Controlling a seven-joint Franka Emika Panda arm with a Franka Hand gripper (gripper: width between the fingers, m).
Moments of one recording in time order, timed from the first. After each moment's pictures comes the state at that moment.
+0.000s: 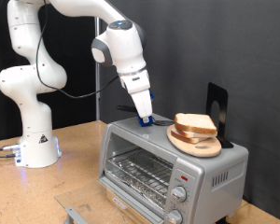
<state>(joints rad) 0.09 -0.28 0.25 -2.53 0.48 2.36 -0.26</state>
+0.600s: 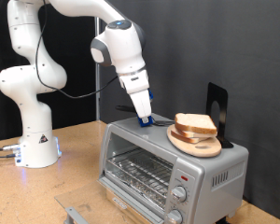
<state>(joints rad) 0.09 -0.28 0.25 -2.53 0.47 2.38 -0.26</state>
